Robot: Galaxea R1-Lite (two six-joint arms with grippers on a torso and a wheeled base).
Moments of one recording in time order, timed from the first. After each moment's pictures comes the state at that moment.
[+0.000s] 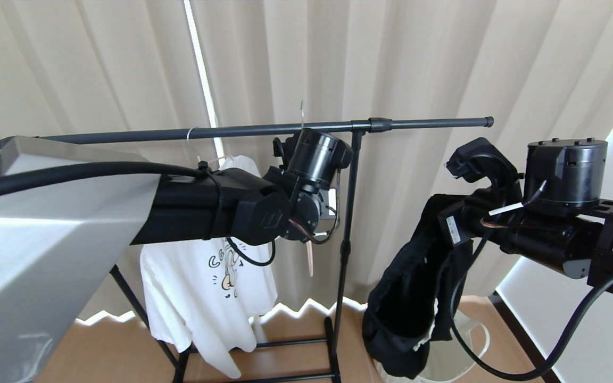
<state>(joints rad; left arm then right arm) -0.74 2.17 -1.70 0.08 0.57 -0.37 0.43 1.66 -0.85 -0.48 -0.26 -0.22</state>
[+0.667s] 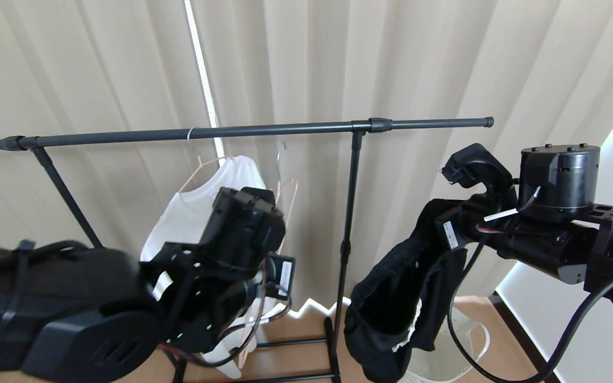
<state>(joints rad) -0.80 1.75 -0.91 -0.21 0.48 -0.25 0.45 1.66 -0.83 -0.48 -0.29 -0.22</state>
